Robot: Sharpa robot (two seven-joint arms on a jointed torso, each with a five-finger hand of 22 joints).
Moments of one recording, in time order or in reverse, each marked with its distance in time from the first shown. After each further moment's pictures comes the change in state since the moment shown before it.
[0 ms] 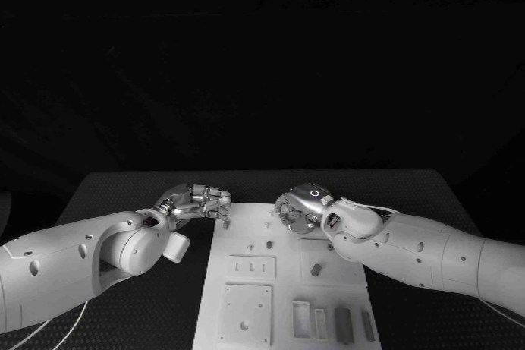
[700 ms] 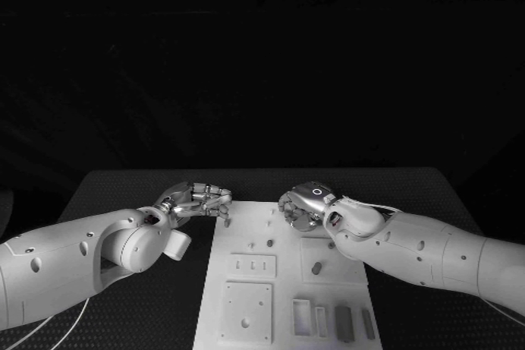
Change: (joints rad) left arm 0.000 -0.003 0.000 0.001 0.000 0.001 -0.003; left_hand 0.000 0.000 0.000 0.000 0.000 0.000 0.000 0.000 0.000 0.000 0.000 -0.004 0.001 0.000 0.000 -0.004 0.001 0.009 0.000 0.000 0.000 0.000; right arm -0.004 0.005 0.000 -0.021 -0.002 0.001 -0.002; right_hand 0.004 0.025 0.003 0.003 0.000 0.018 -0.007 0.009 0.011 0.007 -0.007 0.000 -0.002 0.010 -0.006 0.000 0.012 0.000 0.000 0.000 0.000 0.000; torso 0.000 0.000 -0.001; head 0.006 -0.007
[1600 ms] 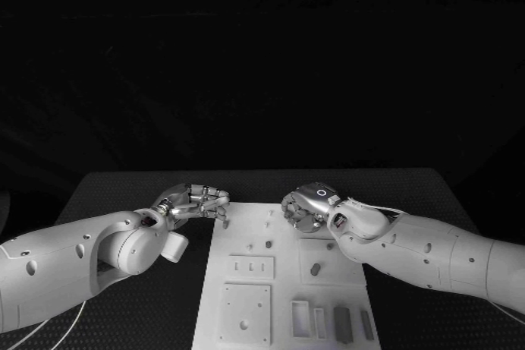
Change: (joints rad) left arm 0.000 -0.004 0.000 0.000 0.000 0.001 -0.003; left_hand 0.000 0.000 0.000 0.000 0.000 0.000 0.000 0.000 -0.002 0.000 0.000 0.000 0.000 0.003 0.003 0.000 0.003 -0.005 0.000 0.000 0.000 0.000; right arm 0.000 -0.038 0.000 0.035 0.002 -0.017 -0.022; right_hand -0.024 -0.024 0.004 0.032 0.000 -0.021 0.012 -0.025 -0.007 -0.006 0.006 0.000 -0.002 -0.003 0.005 0.000 -0.010 0.000 0.002 -0.002 -0.004 0.000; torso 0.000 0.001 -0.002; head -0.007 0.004
